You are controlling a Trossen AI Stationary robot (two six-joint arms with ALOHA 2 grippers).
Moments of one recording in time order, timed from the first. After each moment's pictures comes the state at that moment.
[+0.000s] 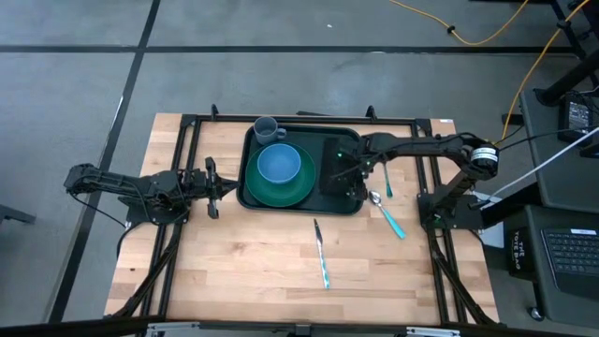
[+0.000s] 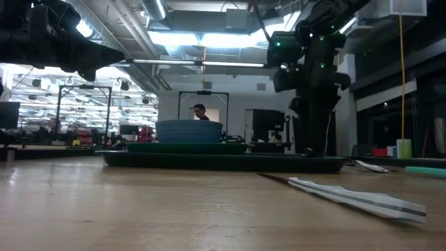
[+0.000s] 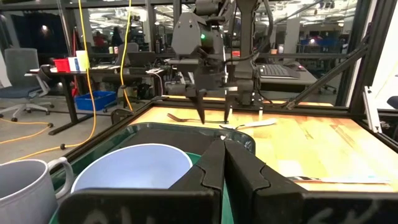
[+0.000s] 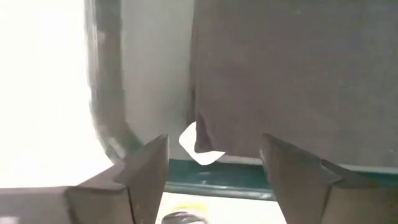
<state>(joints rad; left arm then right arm) -0.11 0.20 0.01 0.23 -0.32 -0.01 -0.32 1.64 1.09 -0.84 -0.15 -0.28</state>
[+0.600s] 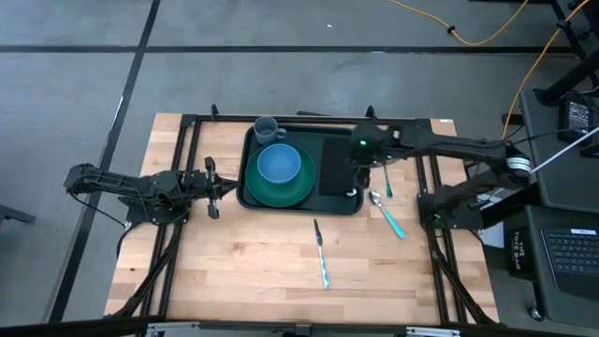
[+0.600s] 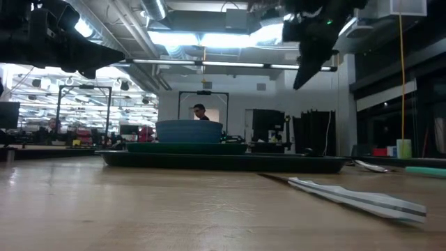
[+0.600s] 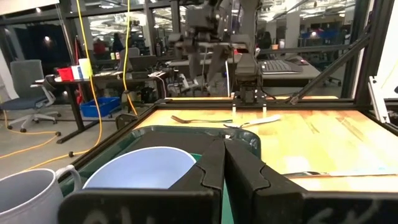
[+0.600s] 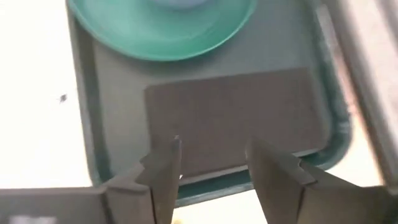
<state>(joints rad) -0.11 0.20 0.01 0.23 -0.32 0.05 -0.29 1.36 1.15 -0.83 0.04 -0.07</state>
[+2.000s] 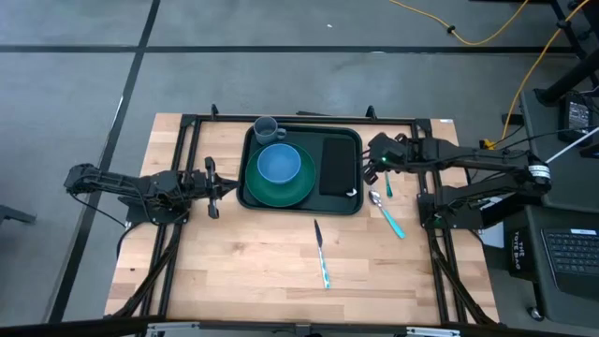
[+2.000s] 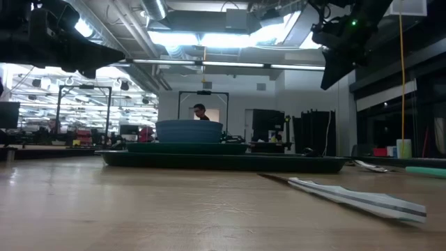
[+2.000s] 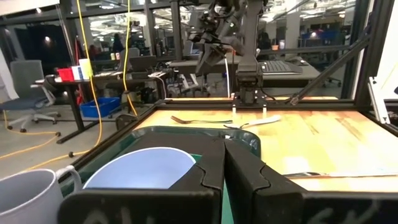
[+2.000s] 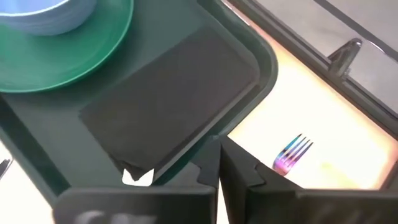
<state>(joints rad) -0.11 0.20 0.01 0.23 -0.32 0.05 -0.20 1.14 0.96 -0.87 0.41 0.49</state>
